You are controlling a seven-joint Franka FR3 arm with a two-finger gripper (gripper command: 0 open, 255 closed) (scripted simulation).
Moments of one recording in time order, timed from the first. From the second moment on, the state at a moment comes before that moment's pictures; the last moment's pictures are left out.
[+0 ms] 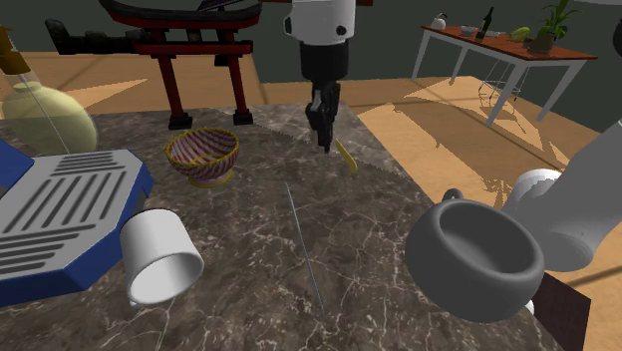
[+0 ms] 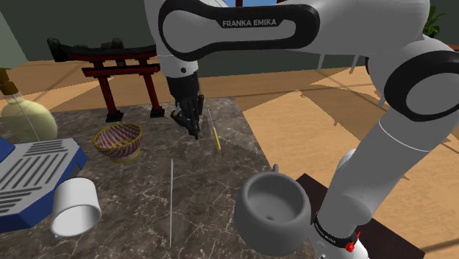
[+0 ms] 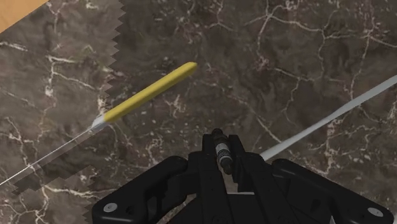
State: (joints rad) arm 0.27 -0.21 0.34 -1.81 0.08 1.51 0.09
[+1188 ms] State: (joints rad) arm 0.27 -0.13 0.35 -1.50 0.06 1.27 0.12
